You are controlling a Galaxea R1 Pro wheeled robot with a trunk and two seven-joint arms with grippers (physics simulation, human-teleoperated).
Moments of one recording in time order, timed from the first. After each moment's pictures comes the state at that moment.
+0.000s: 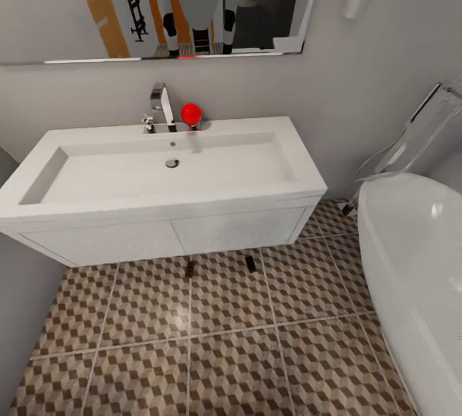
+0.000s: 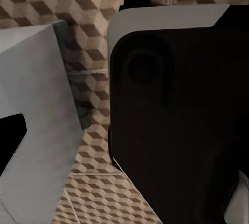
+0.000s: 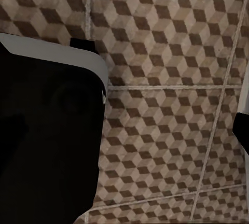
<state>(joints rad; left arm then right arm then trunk) -0.40 -0.02 -0.49 0.05 0.50 -0.04 0.09 -0.30 0.06 0.48 0.01 -0.26 -0.28 -0.35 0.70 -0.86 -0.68</state>
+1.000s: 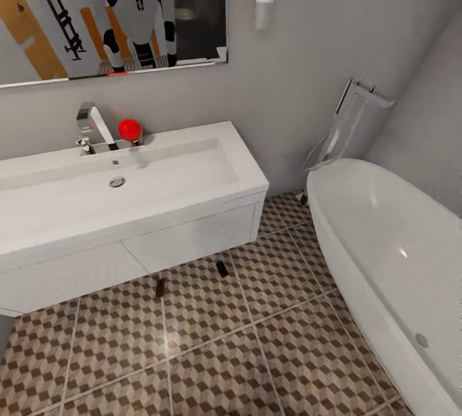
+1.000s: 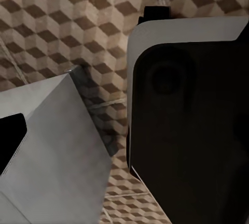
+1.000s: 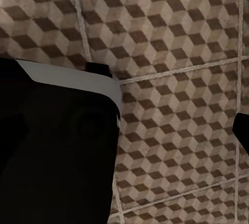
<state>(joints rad) -0.40 0.01 -0.49 0.05 0.50 -0.04 0.09 -0.30 0.06 0.49 0.01 -0.26 -0.33 -0.30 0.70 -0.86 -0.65</state>
